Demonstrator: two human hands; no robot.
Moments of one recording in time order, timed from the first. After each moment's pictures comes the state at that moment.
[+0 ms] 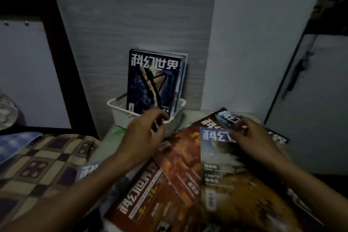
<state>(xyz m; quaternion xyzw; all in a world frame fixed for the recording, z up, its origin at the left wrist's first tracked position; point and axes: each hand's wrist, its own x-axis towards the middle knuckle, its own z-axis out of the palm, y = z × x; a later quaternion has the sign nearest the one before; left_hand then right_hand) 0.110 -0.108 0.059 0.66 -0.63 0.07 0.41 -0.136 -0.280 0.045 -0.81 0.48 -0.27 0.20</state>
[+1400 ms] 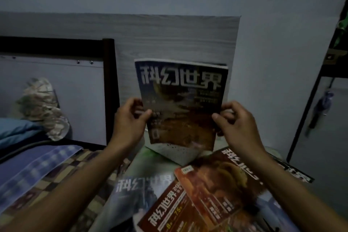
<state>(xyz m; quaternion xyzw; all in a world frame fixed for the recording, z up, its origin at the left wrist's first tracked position) 0.160 -0.044 0.144 0.62 -0.42 0.03 0.66 -0.055 -0.192 0.153 -0.77 0.21 -0.49 0.36</state>
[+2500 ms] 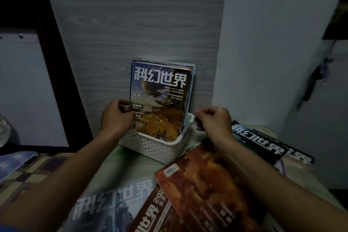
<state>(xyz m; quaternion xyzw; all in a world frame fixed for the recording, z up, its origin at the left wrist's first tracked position) 0.238 -0.182 0.070 0.77 -0.32 -0.05 0.55 0.019 -0.298 0.068 -0.65 0.43 -0.45 0.44</state>
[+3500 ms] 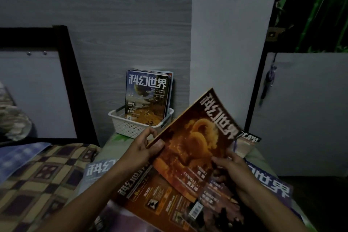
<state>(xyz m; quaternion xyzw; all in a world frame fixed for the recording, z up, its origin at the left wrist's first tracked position) 0.061 -0.066 0.058 0.57 -0.49 -0.35 0.56 -0.186 -0.182 0.023 -0.50 0.42 -0.36 0.67</state>
